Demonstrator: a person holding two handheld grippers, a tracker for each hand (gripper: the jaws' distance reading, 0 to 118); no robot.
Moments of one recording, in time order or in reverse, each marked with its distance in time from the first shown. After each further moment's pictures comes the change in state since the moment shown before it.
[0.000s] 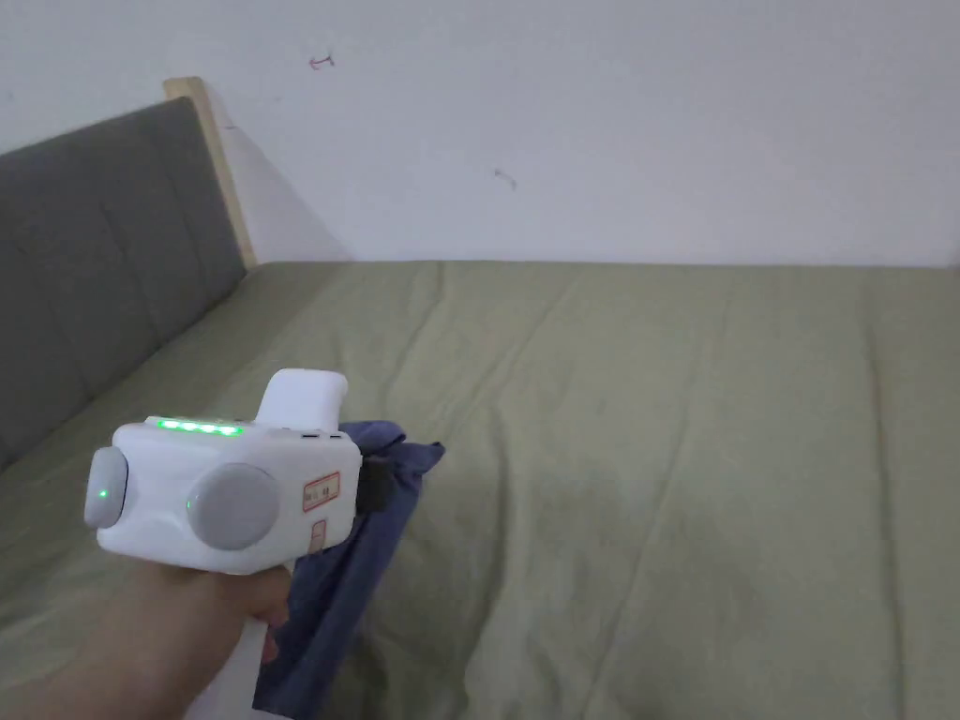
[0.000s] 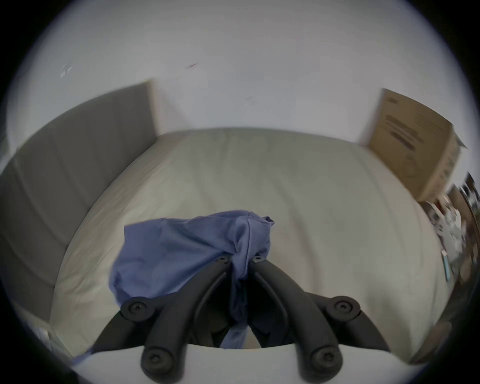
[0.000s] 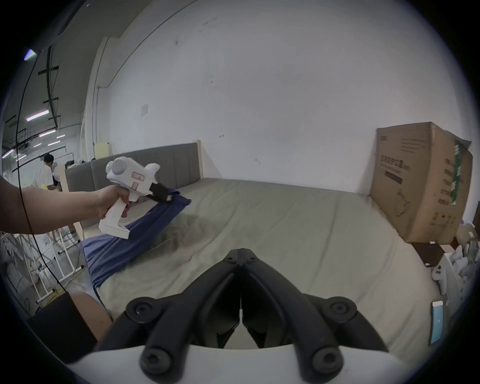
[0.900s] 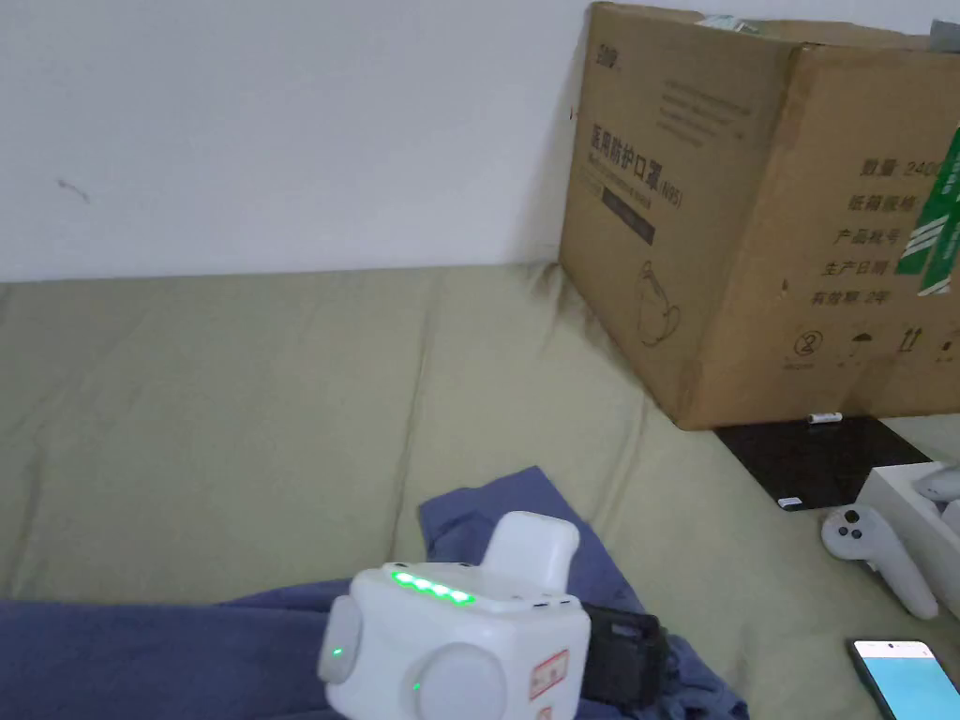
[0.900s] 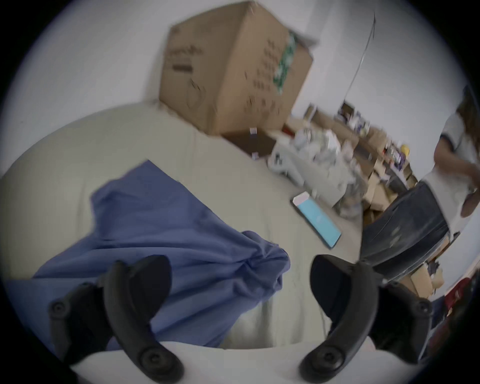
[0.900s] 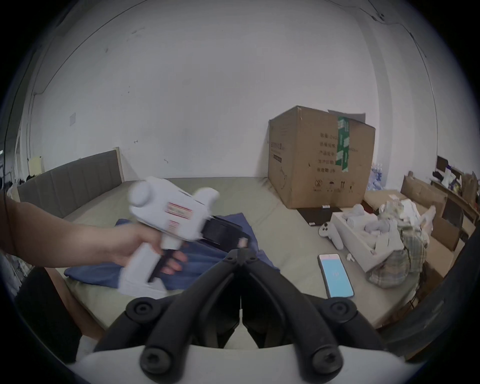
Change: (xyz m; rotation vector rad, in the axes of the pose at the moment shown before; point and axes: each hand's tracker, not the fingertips) left arm 0.406 -0.062 -0.021 -0.098 -0.688 -0.143; right arm 0.163 -0.068 0.186 -0.023 -0.445 -0.068
